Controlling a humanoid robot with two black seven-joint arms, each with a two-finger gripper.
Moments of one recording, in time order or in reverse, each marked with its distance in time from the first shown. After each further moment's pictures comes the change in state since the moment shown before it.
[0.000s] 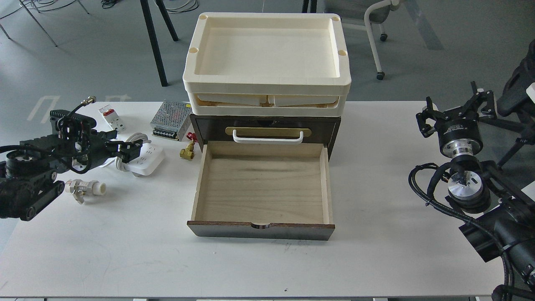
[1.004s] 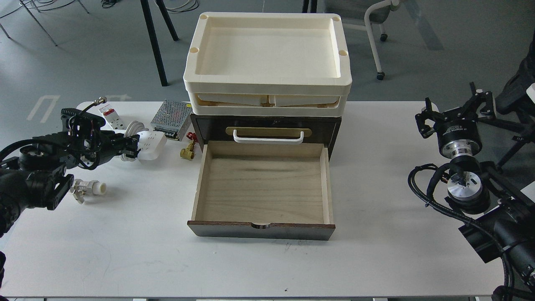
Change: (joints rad) left arm -0.064 -0.167 0.070 0.329 -0.026 0.019 -0.167; right arm -0.004 0.000 -0.003 0.005 0.000 -0.001 0.000
